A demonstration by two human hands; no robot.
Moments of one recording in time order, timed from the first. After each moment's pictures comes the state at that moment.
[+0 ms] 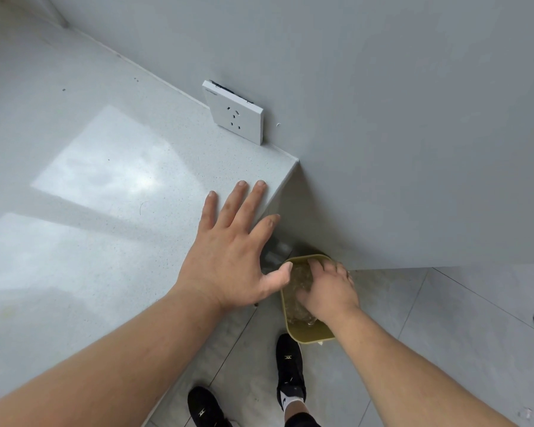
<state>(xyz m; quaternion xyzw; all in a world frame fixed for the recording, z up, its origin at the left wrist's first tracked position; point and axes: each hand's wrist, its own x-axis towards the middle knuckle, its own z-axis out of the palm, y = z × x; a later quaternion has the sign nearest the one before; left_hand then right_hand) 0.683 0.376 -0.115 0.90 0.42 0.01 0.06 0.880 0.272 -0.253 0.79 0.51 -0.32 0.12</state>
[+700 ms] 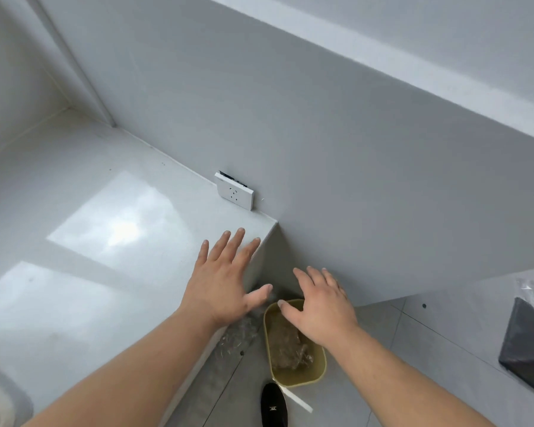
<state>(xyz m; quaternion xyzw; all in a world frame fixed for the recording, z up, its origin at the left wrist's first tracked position) 0.677 0.378 -0.061 0.86 0.48 0.01 0.15 0.891 0.283 -0.091 0.77 0.60 -0.22 0.05</state>
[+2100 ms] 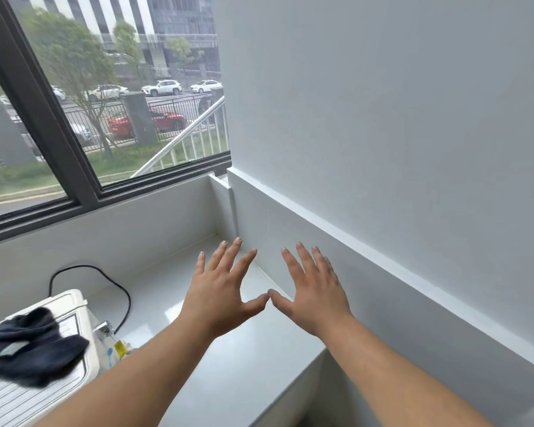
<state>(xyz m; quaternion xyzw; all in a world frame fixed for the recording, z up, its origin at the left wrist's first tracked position) 0.568 0.378 0.214 0.77 0.61 0.16 -0.06 0.792 0.395 0.192 0.59 0.79 -0.02 -0.14</state>
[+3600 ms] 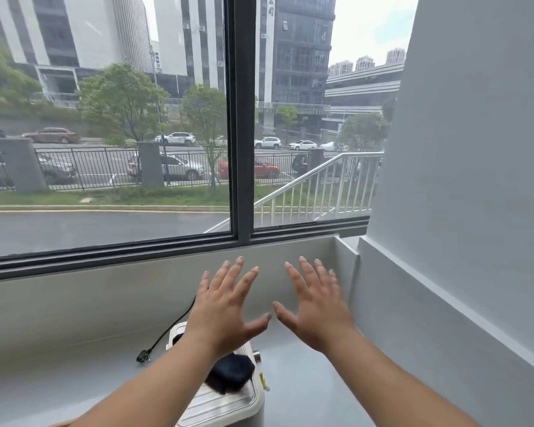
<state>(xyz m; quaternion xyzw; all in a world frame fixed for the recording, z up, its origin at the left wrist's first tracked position) 0.299 0.285 0.293 0.64 0.73 0.20 -0.13 0.504 0.385 0.300 0.42 0.89 0.03 -0.18</state>
